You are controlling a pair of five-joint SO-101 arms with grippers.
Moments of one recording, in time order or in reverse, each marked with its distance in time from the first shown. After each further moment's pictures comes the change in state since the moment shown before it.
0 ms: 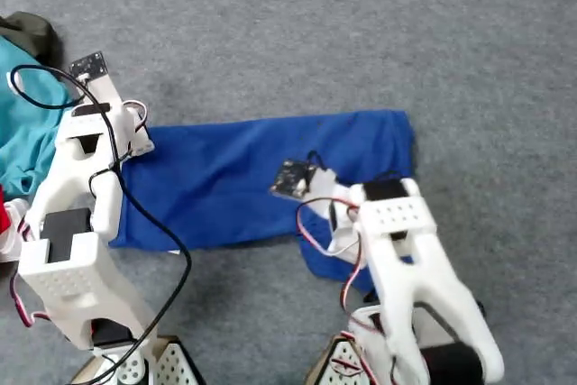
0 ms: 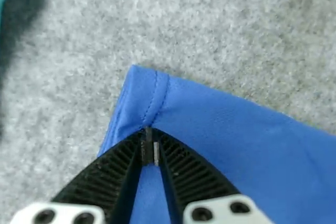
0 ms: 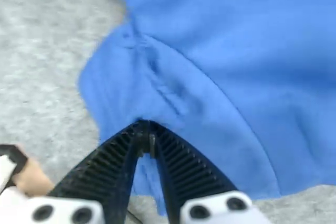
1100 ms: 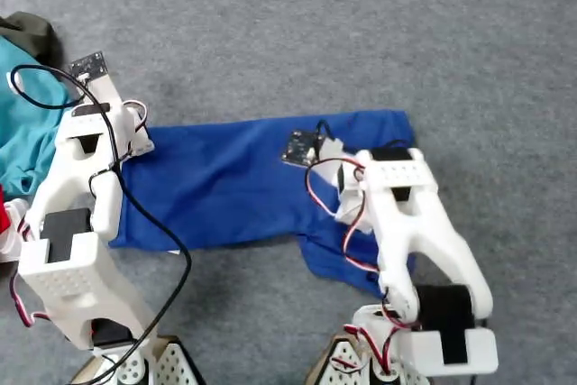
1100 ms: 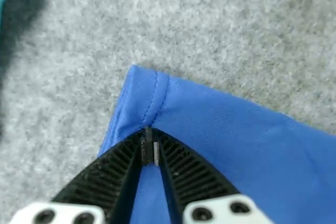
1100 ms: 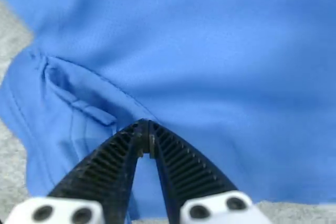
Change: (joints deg) left arm 0.0 0.0 0.0 0.0 0.0; right arm 7.5 21.5 -12.7 -9.3 5.5
